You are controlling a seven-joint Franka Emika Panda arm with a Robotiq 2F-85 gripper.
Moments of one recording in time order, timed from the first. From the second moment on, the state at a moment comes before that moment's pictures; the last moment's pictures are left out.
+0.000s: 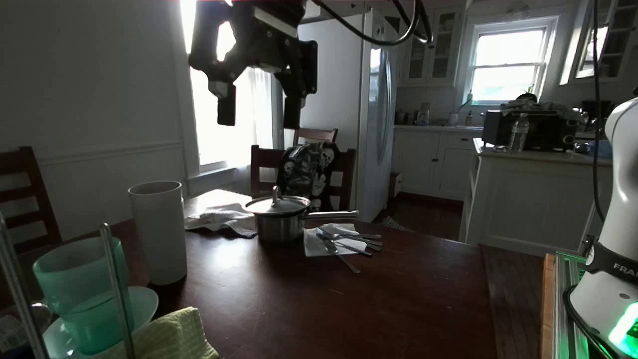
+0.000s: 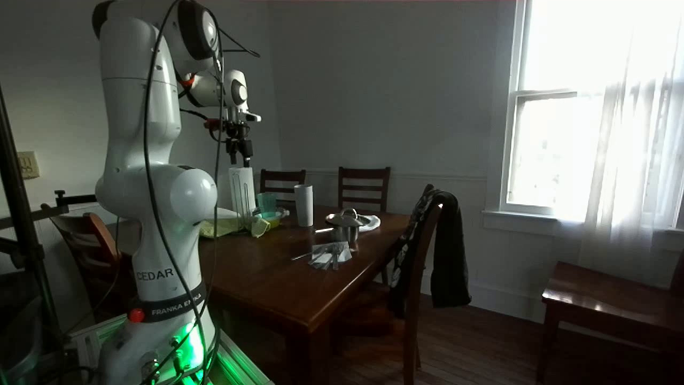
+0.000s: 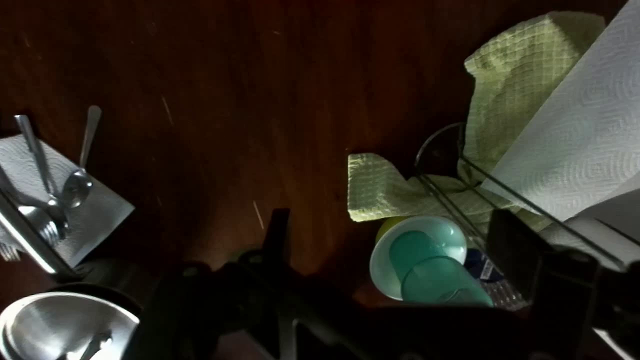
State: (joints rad) arm 0.36 0.04 0.48 -1.87 0.02 2.01 0.76
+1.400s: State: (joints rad) arm 0.69 0.58 0.24 -1.30 -0.12 1.94 0.84
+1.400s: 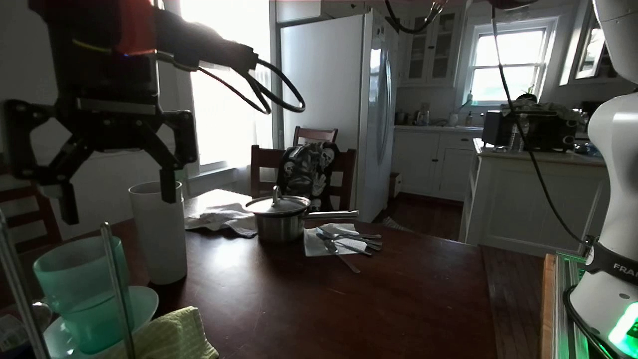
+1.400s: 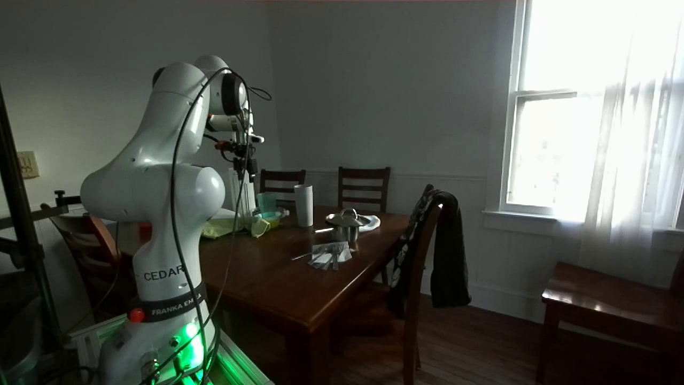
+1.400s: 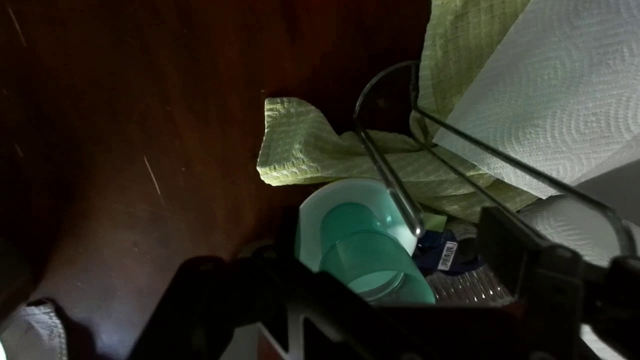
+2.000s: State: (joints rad) arm 0.76 0.70 0.18 -1.15 -0.12 1.90 0.84
